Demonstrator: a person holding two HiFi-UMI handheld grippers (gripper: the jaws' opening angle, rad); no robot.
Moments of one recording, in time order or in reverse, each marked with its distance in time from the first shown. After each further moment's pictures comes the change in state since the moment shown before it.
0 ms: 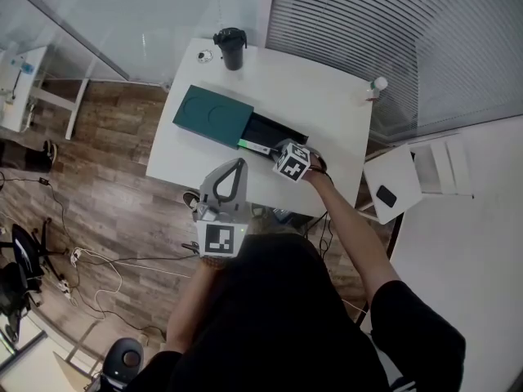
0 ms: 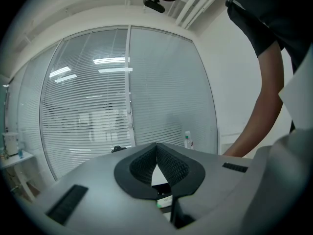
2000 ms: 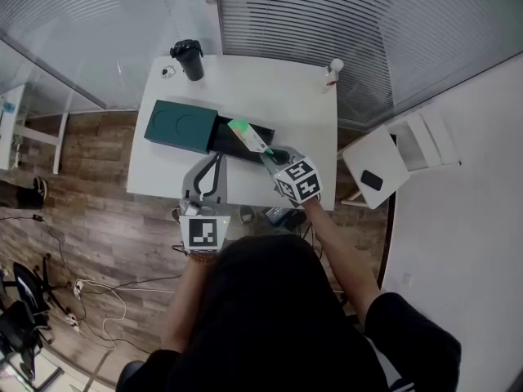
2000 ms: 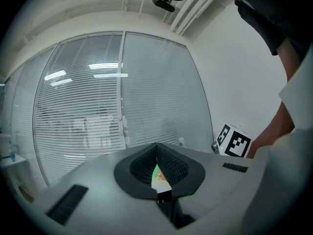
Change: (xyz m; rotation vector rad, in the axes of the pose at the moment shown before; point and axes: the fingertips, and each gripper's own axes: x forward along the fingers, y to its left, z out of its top) left arm 0.010 -0.046 0.016 0.029 -0.042 -0.052; right arm -0.160 0.006 -0.003 0.559 -0.574 -0.196
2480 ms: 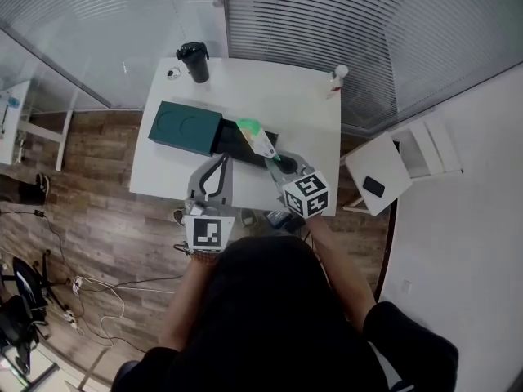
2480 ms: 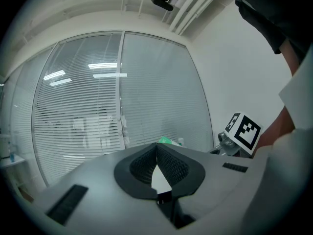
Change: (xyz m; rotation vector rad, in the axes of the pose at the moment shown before) left arm 0.007 -0.004 0.002 0.007 -0.016 -0.009; right arm -0.031 0.011 0.036 0.050 -0.181 -0.020
